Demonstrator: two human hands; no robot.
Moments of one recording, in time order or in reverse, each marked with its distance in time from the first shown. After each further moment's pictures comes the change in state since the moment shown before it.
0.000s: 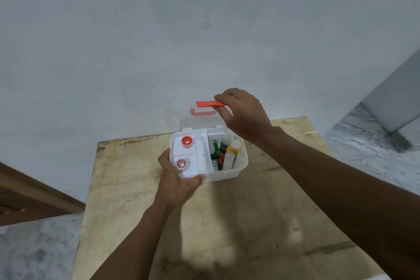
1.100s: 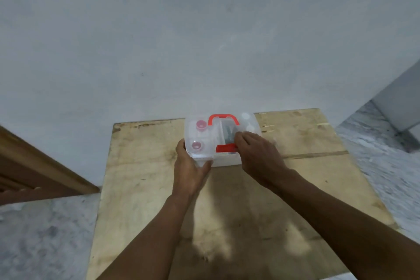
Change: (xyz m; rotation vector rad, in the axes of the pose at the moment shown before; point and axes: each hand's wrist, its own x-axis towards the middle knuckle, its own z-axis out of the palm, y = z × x) left_hand -0.022 -0.002 0.003 0.027 0.173 0.044; right_hand -0.109 -0.047 0.016 -0.186 -0.310 0.004
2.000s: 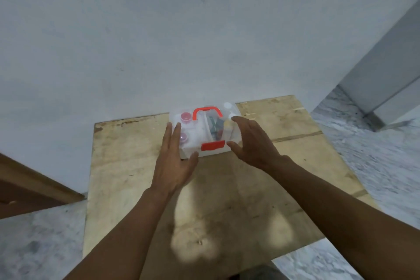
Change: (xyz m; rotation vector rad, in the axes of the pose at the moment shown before) left_hand -0.006 -0.002 -0.027 0.385 -0.151 0.310; right_hand -0.018 0.015 0.008 0.292 0.024 0.239
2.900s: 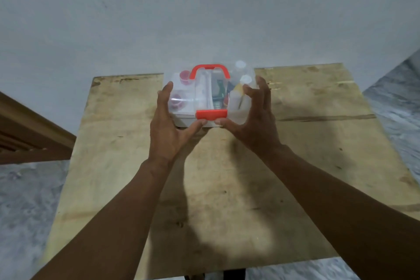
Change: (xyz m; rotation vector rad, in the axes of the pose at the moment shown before) left_hand 0.003 -0.013 0.058 -0.170 0.273 -0.072; right_hand 0.009 0.060 0.087 0.329 0.316 -0.121
